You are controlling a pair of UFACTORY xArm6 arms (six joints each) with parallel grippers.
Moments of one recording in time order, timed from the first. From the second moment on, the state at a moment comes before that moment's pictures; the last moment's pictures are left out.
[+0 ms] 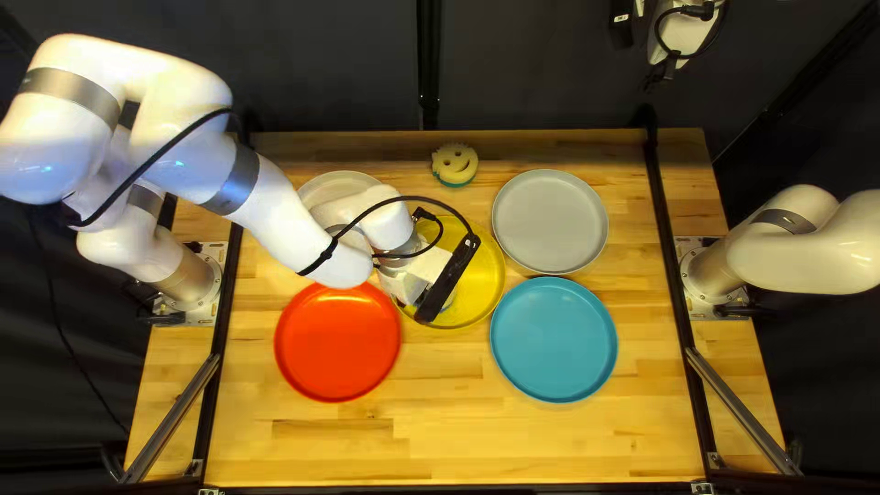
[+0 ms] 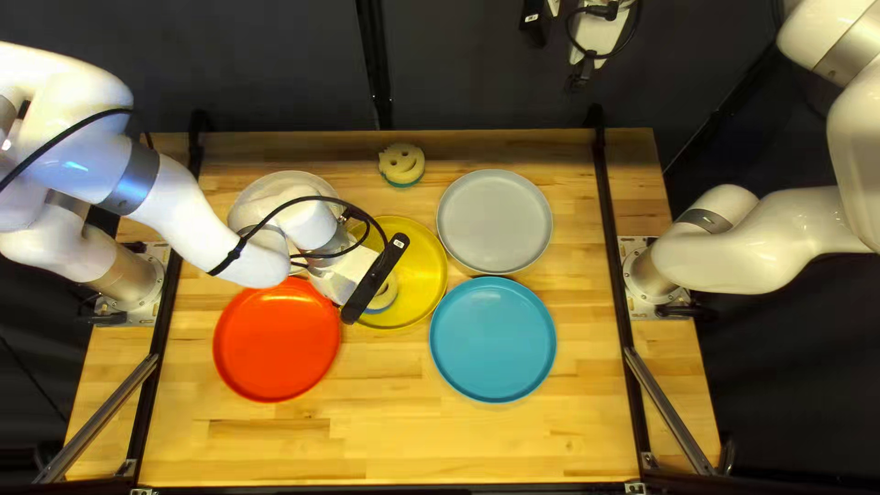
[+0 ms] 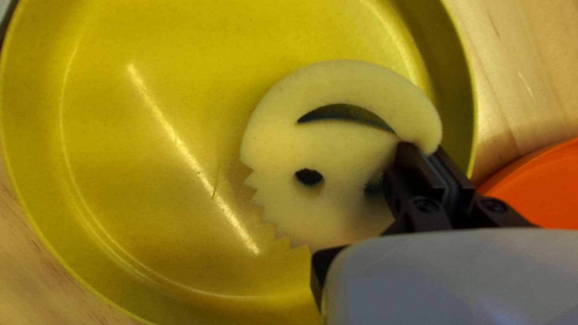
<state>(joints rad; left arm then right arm) -0.02 0.15 -0.71 -0.56 0.40 1.01 -0.83 -0.54 -0.97 0.00 1.49 -0.61</state>
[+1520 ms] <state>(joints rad) -0.04 0.20 -0.78 -0.64 0.42 1.09 -0.83 -0.54 -0.97 0.00 1.49 -0.61</state>
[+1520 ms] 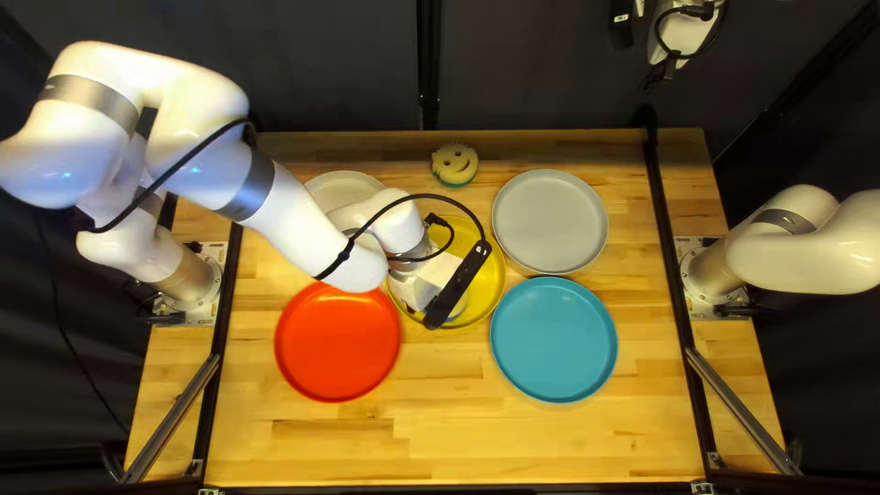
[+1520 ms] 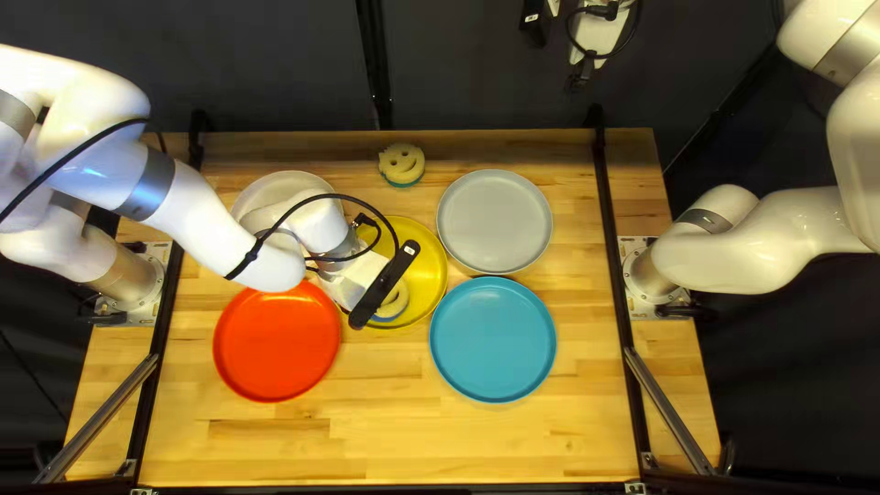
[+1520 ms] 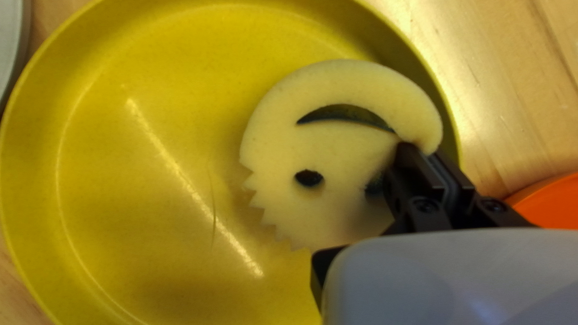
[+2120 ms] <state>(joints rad) 0.05 0.20 -0.77 -0.65 0.45 1.16 -0.83 -0.54 -0.97 0.00 1.49 -0.61</state>
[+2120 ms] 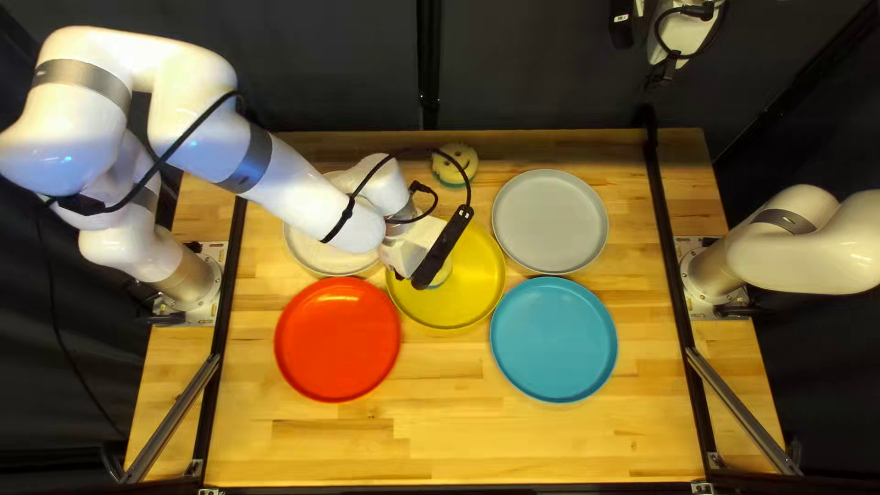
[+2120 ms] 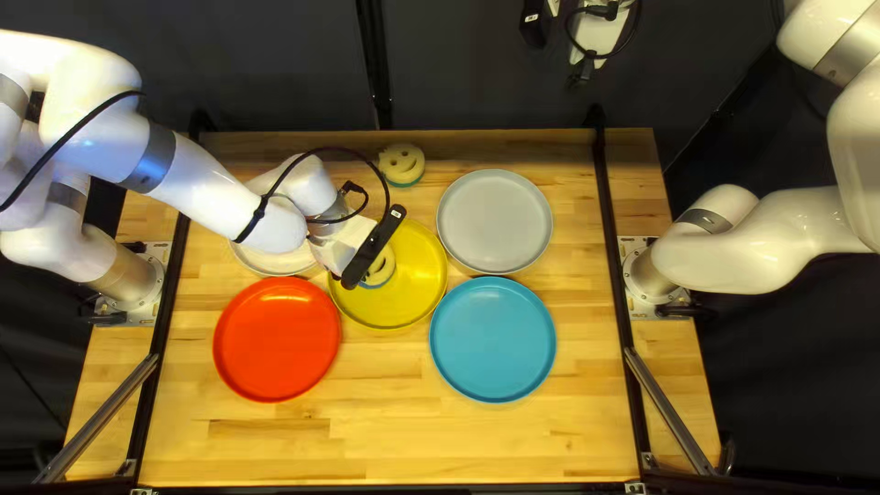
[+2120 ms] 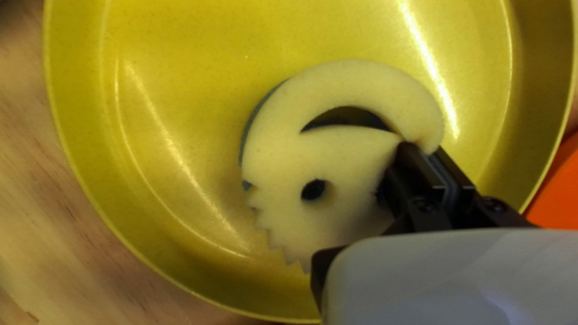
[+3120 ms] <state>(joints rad) -0.09 0.27 -0.89 -0.56 0.45 1.01 -0.83 -0.54 -0.97 0.00 1.49 -0.61</state>
